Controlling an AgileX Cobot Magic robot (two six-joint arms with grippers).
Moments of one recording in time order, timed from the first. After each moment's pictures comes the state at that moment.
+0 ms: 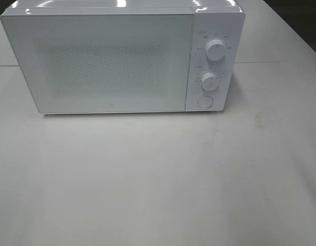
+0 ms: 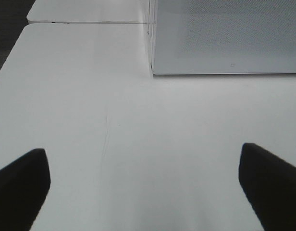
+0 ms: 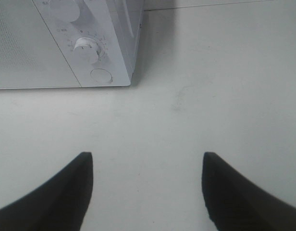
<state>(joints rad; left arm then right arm) 0.05 0.00 -0.50 -0.12 1.04 0.08 0.15 0.64 -0.43 -0.02 0.39 0.19</state>
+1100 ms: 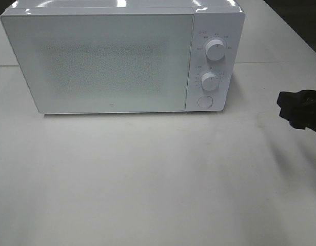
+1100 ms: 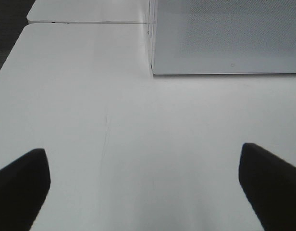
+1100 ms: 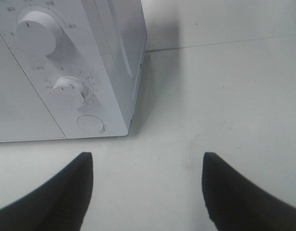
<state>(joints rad) 0.05 0.00 -0.50 -0.12 1.04 0.08 0.16 1.20 -0.23 0.06 -0.58 0.13</state>
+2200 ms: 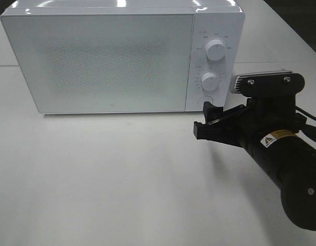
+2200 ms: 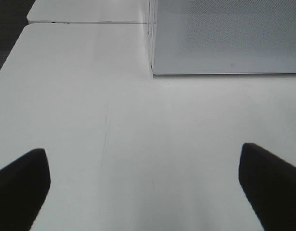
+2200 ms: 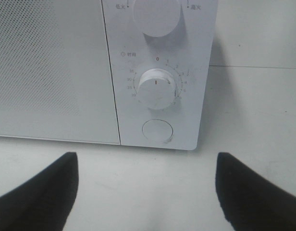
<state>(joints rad) 0.05 0.00 -0.50 -0.12 1.04 0.08 0.82 1.67 -0.37 0.83 -1.12 -0.28</state>
